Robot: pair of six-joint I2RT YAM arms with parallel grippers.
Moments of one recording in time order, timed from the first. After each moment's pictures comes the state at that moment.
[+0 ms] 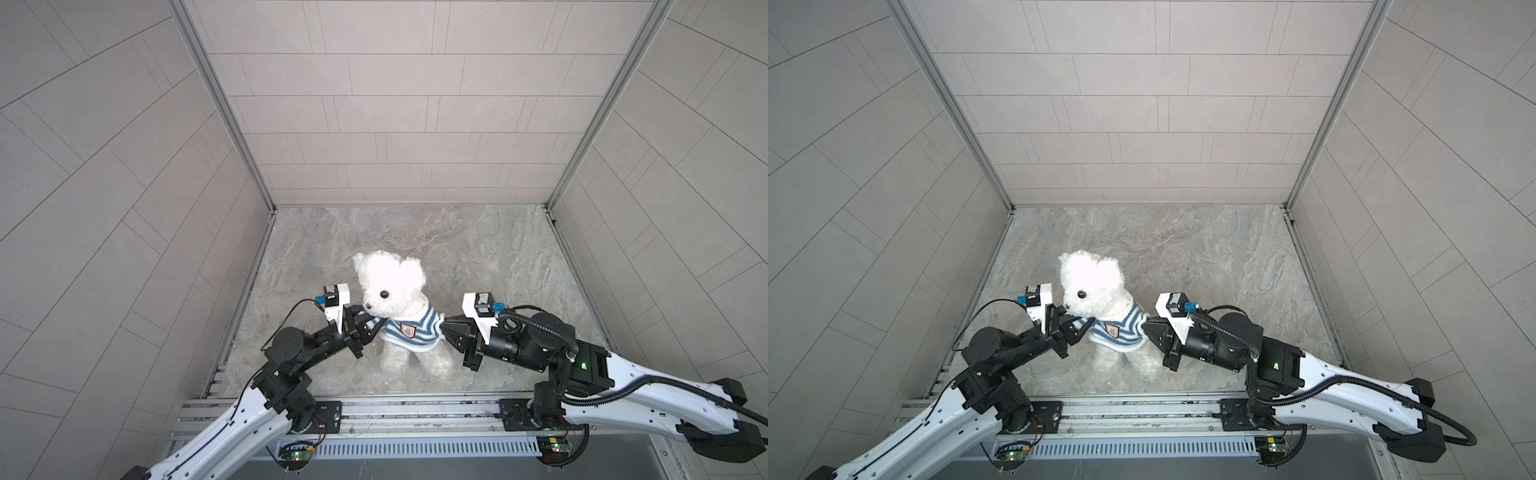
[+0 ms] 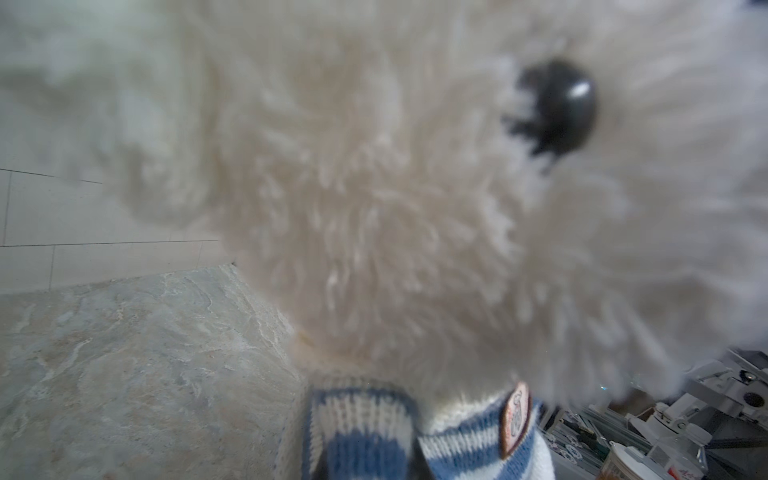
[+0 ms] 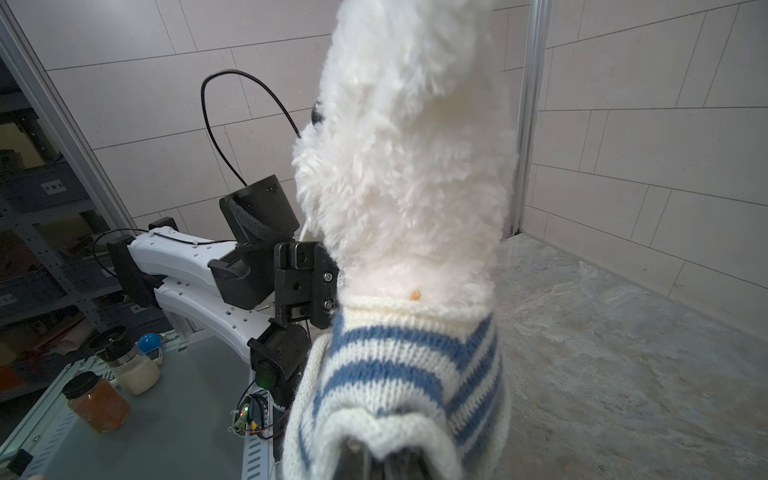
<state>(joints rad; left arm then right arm) -0.73 0.43 0.33 0.35 0.38 -0.47 1.20 0.69 0.75 -0.07 0.00 0.16</state>
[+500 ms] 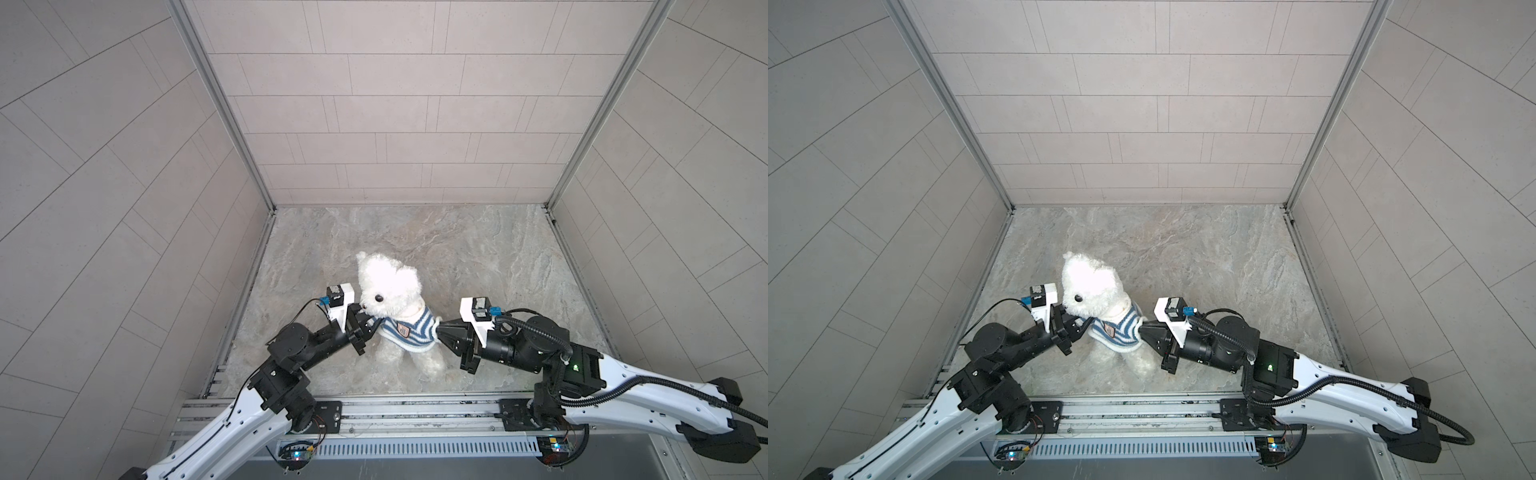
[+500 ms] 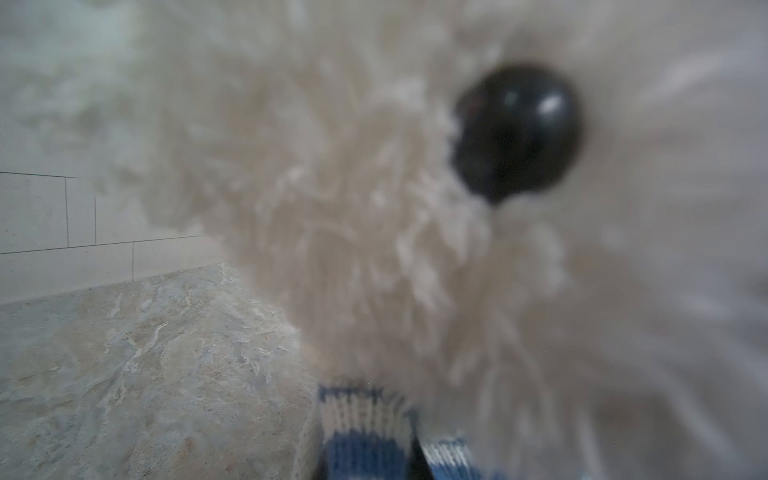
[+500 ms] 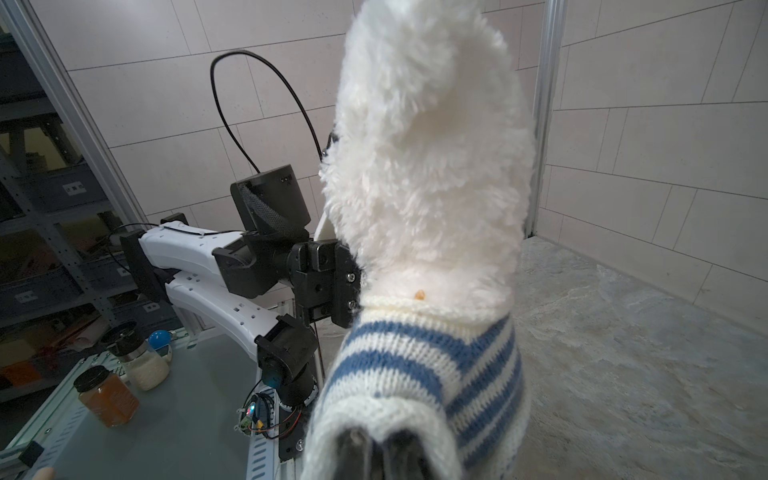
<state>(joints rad) -0.74 0.44 0.37 0.21 0.29 -0.34 1.20 0.70 0.68 0.02 -0.01 0.16</state>
